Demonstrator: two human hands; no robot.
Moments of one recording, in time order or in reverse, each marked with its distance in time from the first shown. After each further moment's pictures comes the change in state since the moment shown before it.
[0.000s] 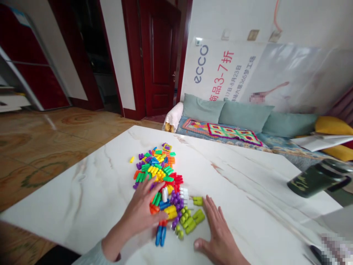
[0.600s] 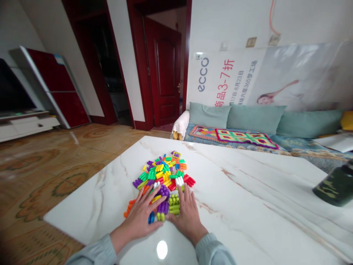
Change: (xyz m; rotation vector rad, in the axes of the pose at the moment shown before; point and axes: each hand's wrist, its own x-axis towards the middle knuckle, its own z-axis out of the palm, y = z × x) left_hand -0.018 -0.050 -0.027 0.358 -0.127 0.211; right_hand 0.112 -0.090 0.091 -0.071 -0.006 0.020
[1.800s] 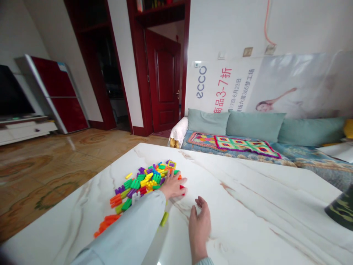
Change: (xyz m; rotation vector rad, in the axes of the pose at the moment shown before) left_hand 0.225 0.022 0.047 0.035 -0.127 -0.064; right_hand 0.028 0.057 -0.008 0.508 0.576 0.629
